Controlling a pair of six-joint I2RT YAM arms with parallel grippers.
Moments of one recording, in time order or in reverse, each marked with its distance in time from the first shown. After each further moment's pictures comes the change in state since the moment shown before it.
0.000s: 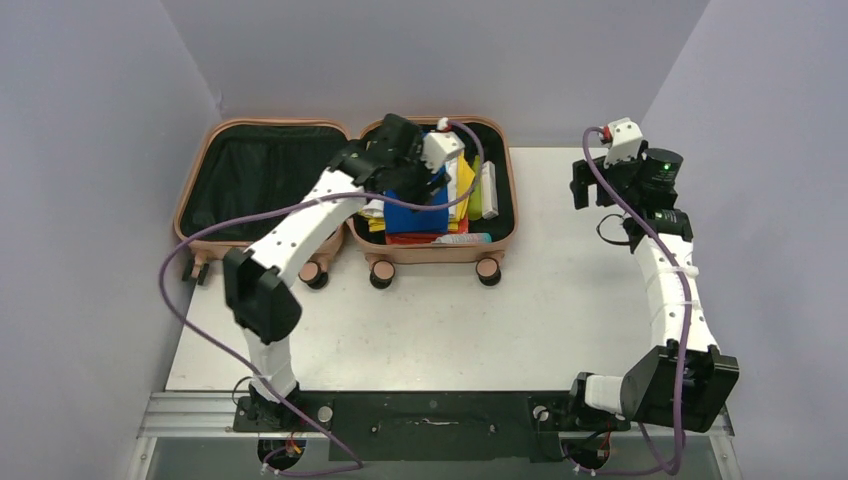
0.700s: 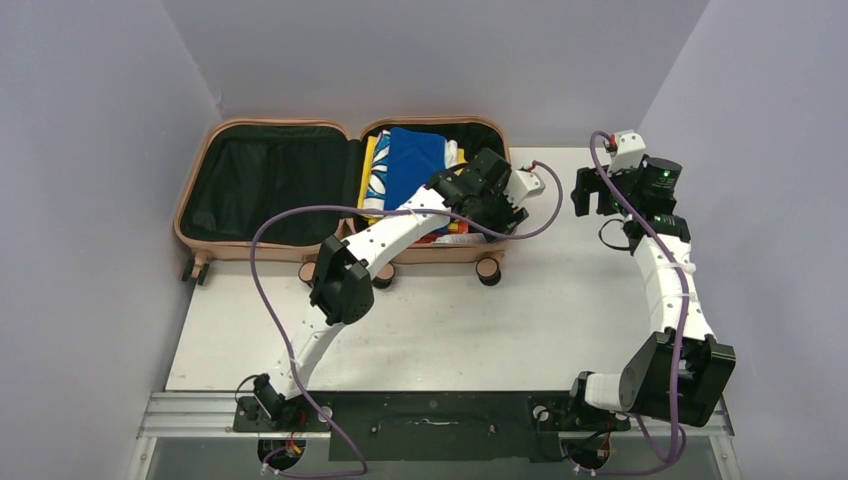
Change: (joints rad) left arm -0.290 0.581 0.533 -0.025 0.097 -0.099; right arm -0.076 0.039 -0.077 0.038 -0.024 0.076
